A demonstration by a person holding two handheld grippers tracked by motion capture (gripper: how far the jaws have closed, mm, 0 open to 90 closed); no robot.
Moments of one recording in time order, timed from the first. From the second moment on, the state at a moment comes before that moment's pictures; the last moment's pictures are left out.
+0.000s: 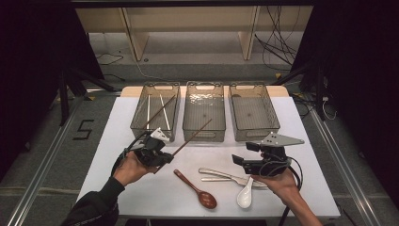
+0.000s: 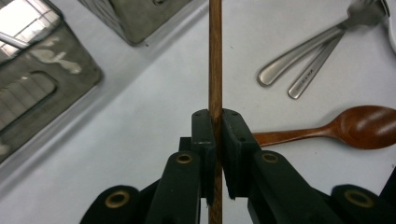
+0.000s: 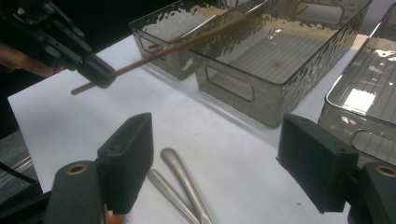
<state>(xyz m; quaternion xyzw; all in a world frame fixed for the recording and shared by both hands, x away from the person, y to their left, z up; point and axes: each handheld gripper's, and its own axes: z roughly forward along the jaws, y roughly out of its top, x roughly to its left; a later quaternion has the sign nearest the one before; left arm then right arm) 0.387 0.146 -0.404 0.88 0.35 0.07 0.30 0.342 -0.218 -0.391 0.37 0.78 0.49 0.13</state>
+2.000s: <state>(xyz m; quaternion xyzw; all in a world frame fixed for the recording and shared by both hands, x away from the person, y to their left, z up) 0.500 0.217 -0.368 0.78 0.47 0.17 0.38 0.344 -0.218 -0.393 0.37 0.78 0.49 0.13</state>
